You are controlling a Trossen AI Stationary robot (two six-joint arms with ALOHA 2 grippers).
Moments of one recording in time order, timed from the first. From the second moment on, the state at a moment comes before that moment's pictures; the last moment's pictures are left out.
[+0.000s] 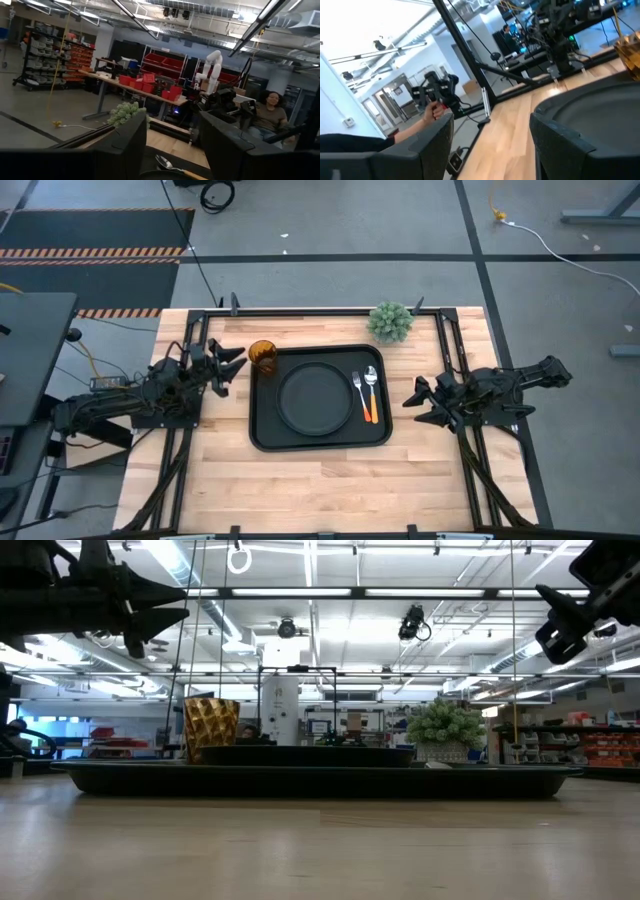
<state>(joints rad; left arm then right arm) 0.31 0.25 0.01 0.52 -0.06 -0.28 0.25 0.03 0.01 0.14 -0.07 0.50</state>
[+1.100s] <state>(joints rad) 0.31 0.25 0.01 0.53 -0.17 -0.33 0.25 0.03 0.01 0.15 -0.05 0.45</state>
